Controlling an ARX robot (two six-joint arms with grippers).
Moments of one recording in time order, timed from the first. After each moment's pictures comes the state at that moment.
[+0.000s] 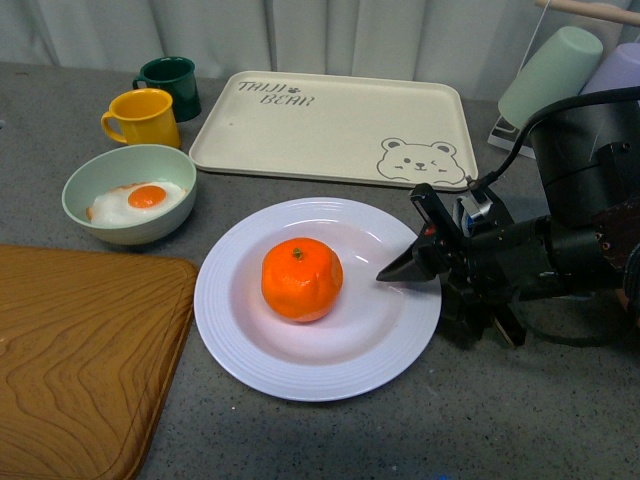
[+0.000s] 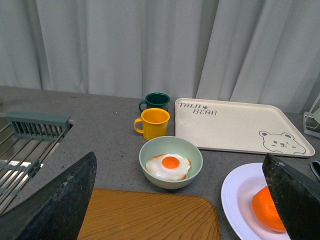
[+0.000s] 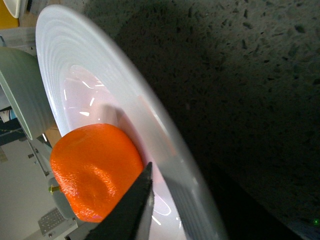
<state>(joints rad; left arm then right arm) 0.00 0.00 0.02 0.00 0.00 0.00 0.24 2.24 0.97 0.30 -0.66 0.88</state>
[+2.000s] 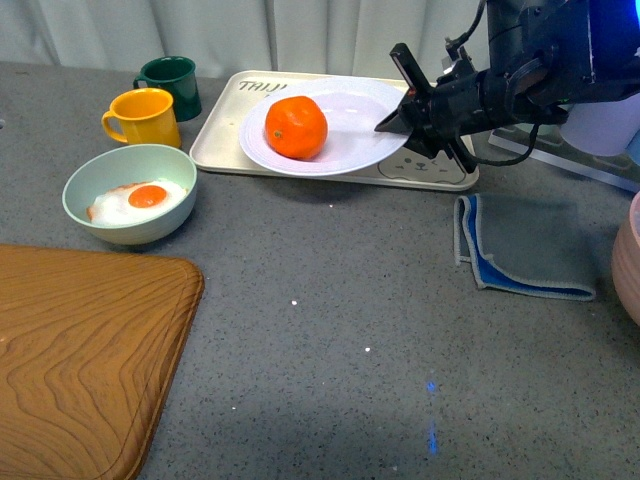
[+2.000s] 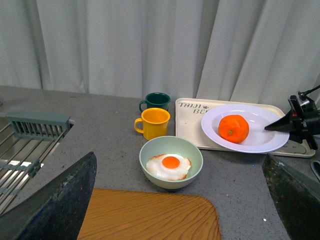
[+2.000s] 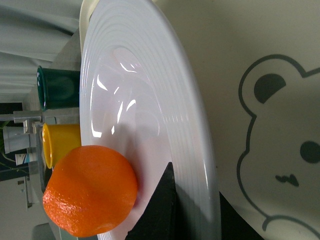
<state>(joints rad) 0.00 0.00 0.02 0.00 0.00 0.00 0.18 2.64 1.89 0.06 -0.59 0.81</state>
